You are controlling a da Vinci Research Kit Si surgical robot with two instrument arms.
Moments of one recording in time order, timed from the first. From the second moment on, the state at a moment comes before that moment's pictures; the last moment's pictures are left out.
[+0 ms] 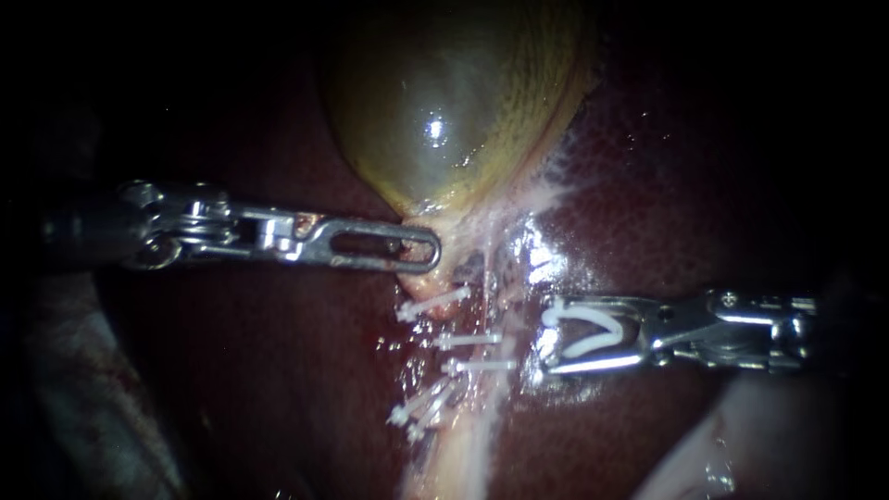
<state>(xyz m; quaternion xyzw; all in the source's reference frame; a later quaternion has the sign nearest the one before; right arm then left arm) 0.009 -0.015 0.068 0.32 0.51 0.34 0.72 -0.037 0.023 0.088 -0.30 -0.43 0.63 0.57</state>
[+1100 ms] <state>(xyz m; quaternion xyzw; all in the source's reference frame) 0.013 -0.014 0.073 0.36 0.45 0.37 0.73 -0.035 0.022 0.084 -0.30 -0.44 0.63 0.57</state>
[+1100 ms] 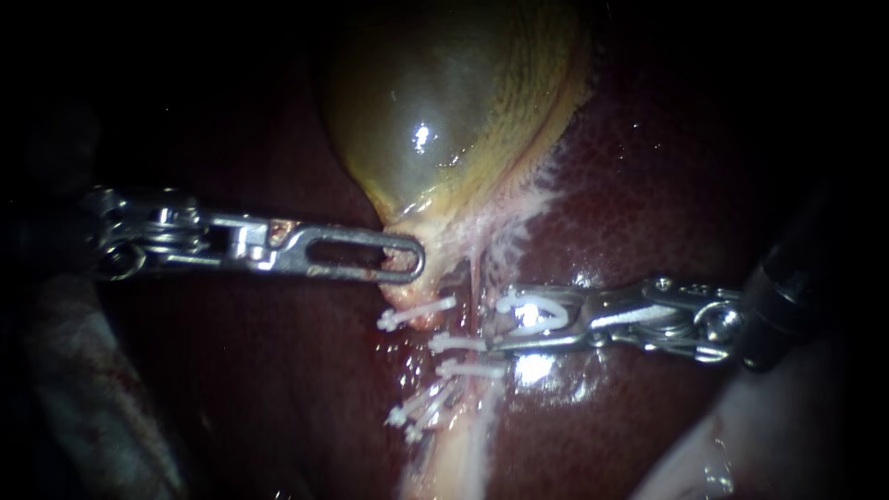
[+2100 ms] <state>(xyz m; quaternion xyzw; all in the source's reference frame) 0.016 -0.012 0.076 0.38 0.42 0.37 0.73 -0.035 0.021 0.083 -0.30 -0.44 0.63 0.57</state>
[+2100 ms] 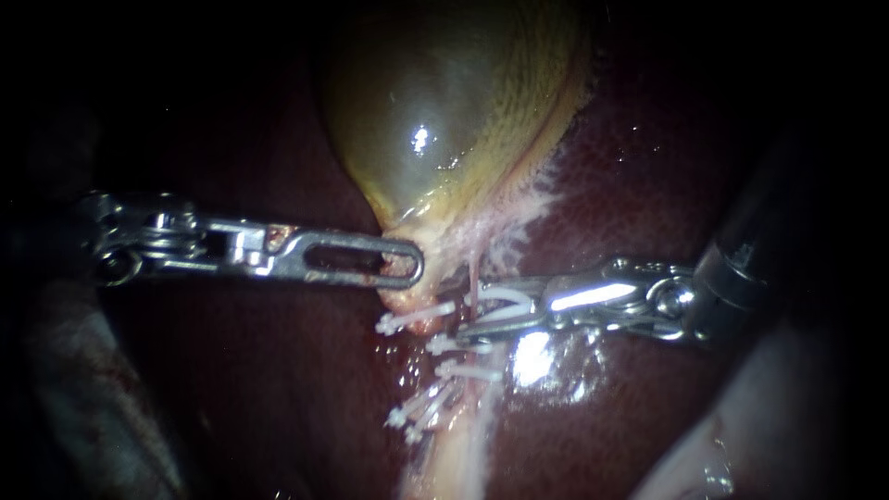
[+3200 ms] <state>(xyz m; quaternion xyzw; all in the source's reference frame) 0.018 -0.011 0.077 0.39 0.42 0.37 0.73 -0.035 0.021 0.083 -0.30 -0.44 0.63 0.57</state>
